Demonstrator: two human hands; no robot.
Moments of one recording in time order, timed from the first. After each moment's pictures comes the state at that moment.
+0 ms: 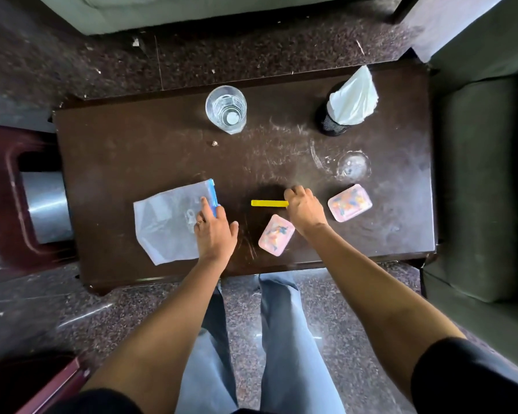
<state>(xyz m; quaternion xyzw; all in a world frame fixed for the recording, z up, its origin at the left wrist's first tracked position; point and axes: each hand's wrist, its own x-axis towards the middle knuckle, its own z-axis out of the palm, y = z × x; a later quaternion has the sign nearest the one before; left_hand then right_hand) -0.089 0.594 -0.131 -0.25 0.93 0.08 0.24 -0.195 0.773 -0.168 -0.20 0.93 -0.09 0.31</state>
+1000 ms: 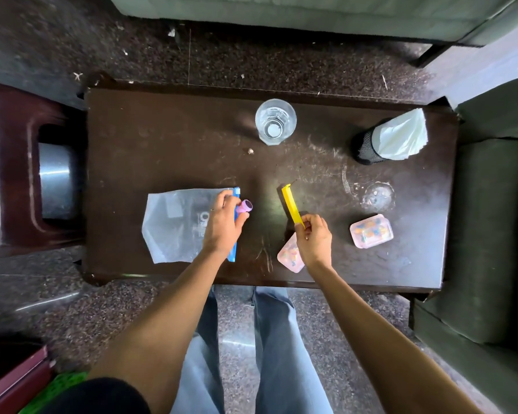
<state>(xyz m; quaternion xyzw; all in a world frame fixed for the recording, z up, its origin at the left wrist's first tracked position) -0.099 0.532 -0.144 -0.26 0.91 0.31 0.08 -0.153 0.729 -0.136 0.07 0.91 -0.32 0.25</state>
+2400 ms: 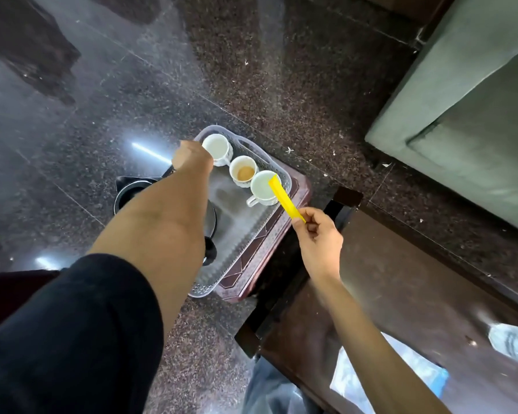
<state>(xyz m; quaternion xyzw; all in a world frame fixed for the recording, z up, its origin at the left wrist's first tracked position) 0.010 -0.120 -0.011 -0.72 0.65 0.22 0.08 -0.085 0.160 -0.014 -0.20 0.80 -0.48 0.29</state>
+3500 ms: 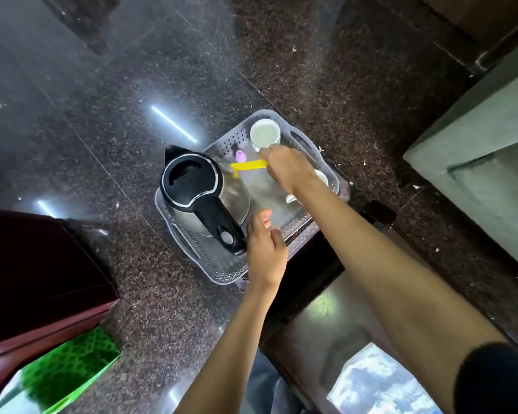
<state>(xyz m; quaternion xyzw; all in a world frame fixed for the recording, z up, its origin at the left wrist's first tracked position) 0.052 0.087 -0.024 -0.64 0.60 0.41 -0.26 -0.066 -0.041 -0.023 -0.72 0.66 0.00 0.19</state>
